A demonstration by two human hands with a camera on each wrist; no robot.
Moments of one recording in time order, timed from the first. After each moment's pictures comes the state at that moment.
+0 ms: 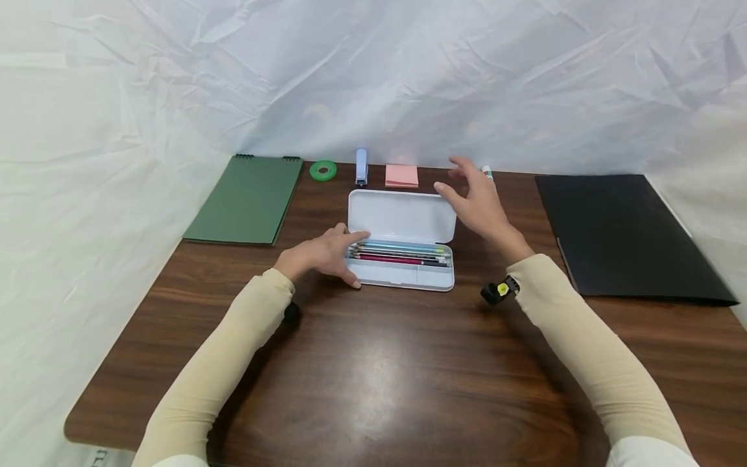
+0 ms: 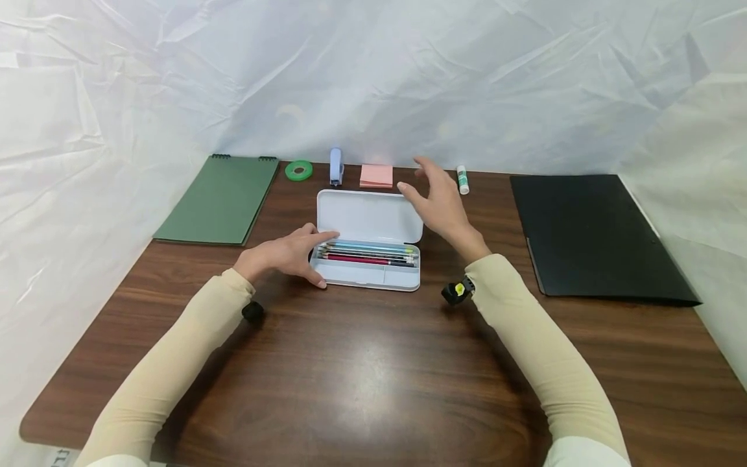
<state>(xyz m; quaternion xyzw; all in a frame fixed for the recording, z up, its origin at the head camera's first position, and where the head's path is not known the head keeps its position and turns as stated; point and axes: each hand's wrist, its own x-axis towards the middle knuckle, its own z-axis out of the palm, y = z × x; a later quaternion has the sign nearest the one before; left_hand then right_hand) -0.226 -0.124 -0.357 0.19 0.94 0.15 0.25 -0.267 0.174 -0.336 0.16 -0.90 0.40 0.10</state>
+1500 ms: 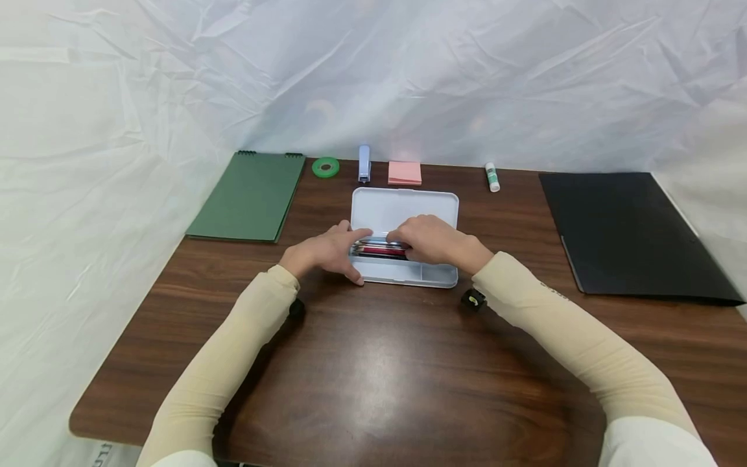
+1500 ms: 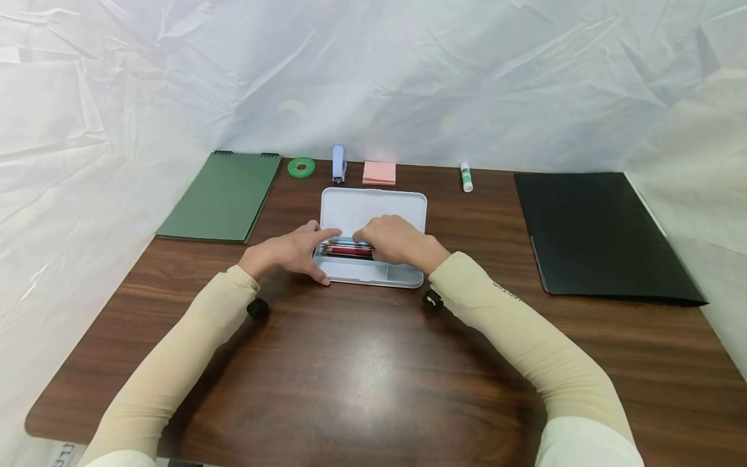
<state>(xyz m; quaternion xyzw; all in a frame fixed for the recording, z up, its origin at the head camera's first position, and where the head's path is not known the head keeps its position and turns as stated) -0.225 -0.119 -0.353 0.18 0.94 0.13 0.26 -0.242 0.106 -0.347 0.44 -0.89 0.04 -0.07</state>
